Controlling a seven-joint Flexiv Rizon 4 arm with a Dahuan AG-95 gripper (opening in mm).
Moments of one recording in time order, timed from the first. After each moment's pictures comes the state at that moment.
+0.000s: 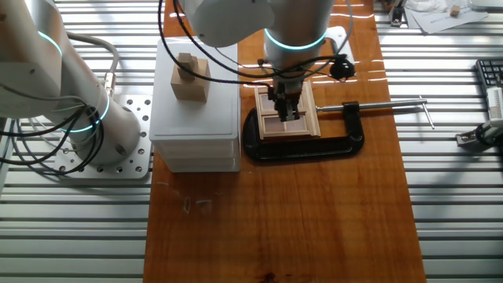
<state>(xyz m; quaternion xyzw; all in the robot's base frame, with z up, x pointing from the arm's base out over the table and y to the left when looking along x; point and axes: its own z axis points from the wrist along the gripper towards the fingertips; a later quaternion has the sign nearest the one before) 0.425 0.033 0.045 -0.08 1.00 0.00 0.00</state>
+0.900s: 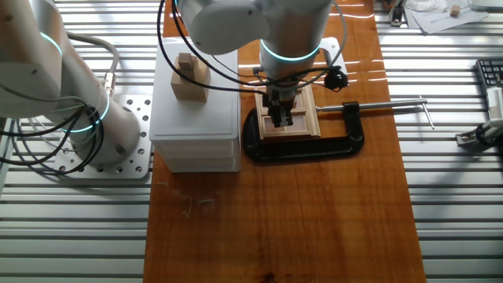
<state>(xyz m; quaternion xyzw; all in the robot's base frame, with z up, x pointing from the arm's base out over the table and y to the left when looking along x) 0.416 0.030 0.031 -0.09 1.00 0.00 -0.01</state>
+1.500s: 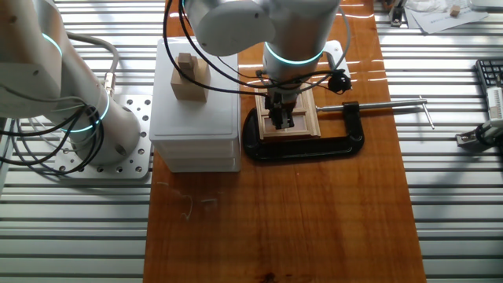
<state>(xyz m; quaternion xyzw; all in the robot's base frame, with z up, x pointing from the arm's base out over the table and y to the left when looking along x) 0.418 0.029 0.025 -0.09 1.00 0.00 -0.02</state>
